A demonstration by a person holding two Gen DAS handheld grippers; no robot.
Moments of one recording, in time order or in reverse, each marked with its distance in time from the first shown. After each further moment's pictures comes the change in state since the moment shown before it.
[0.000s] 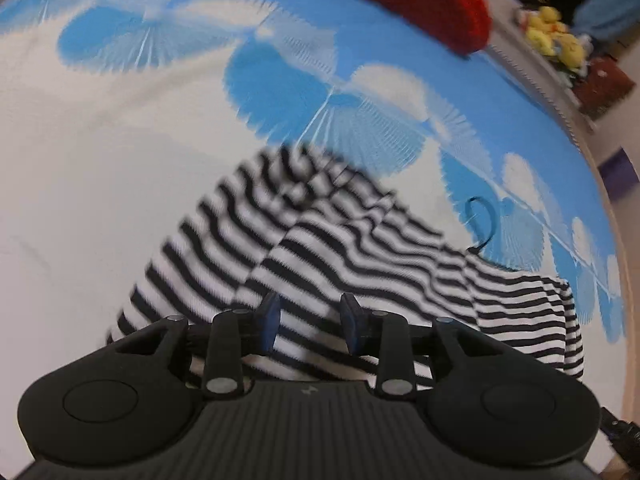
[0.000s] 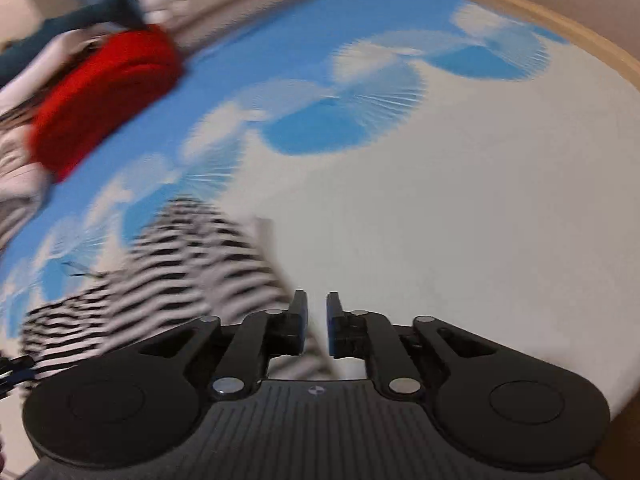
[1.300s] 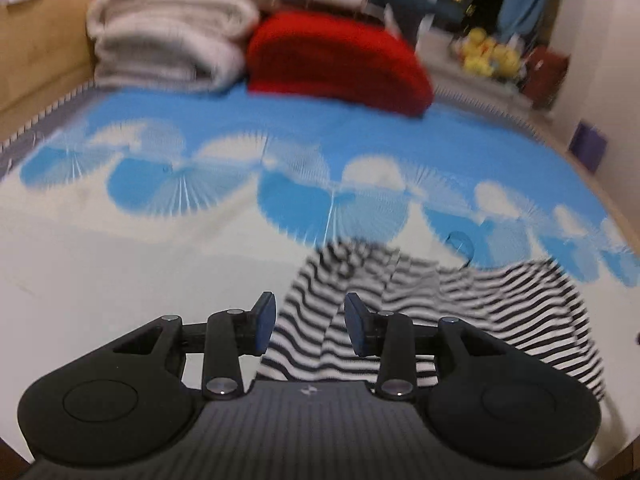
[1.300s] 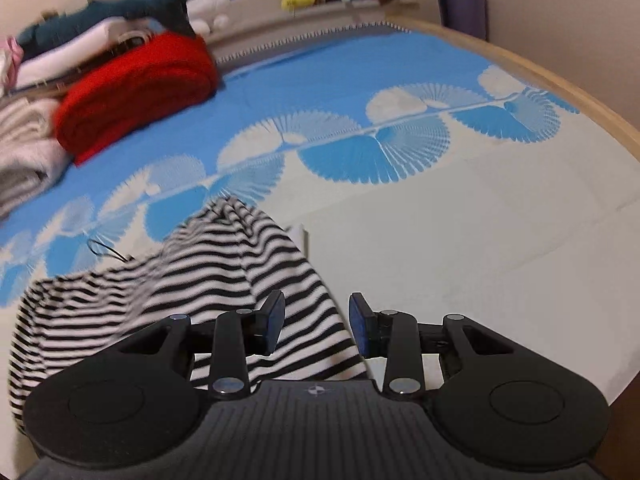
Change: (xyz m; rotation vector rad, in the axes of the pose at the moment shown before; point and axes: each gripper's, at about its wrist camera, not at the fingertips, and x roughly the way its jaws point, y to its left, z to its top) left arm -0.151 0.036 -0.034 0.316 -0.379 0.024; right arm -0.050 0.043 -0.032 -0.106 -0.155 -0.099
